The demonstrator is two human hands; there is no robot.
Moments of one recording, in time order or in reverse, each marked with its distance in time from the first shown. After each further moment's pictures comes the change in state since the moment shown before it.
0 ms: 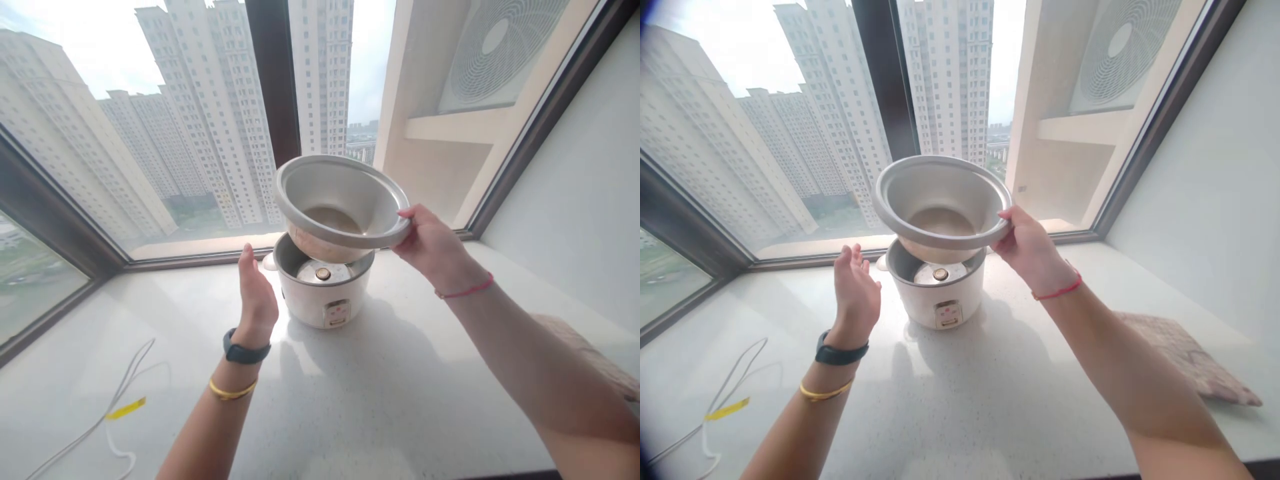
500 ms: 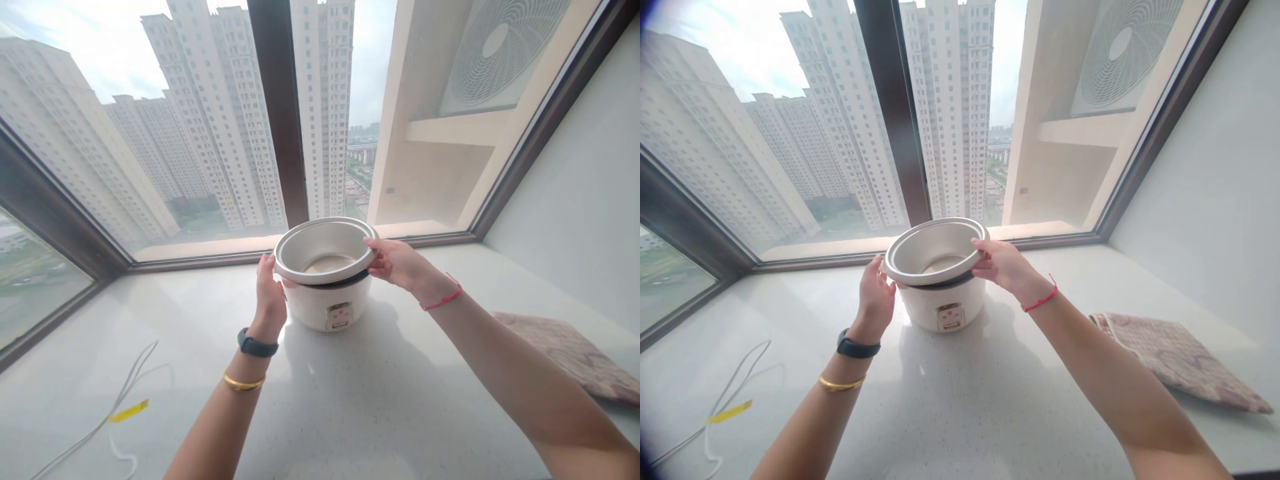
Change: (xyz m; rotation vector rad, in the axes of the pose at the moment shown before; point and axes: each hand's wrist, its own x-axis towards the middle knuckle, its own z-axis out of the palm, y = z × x) left_hand 0.015 -0.033 -0.006 -0.111 -0.034 -0.081; right_hand 0.006 0.048 -0.010 -0.169 -0.097 0.353
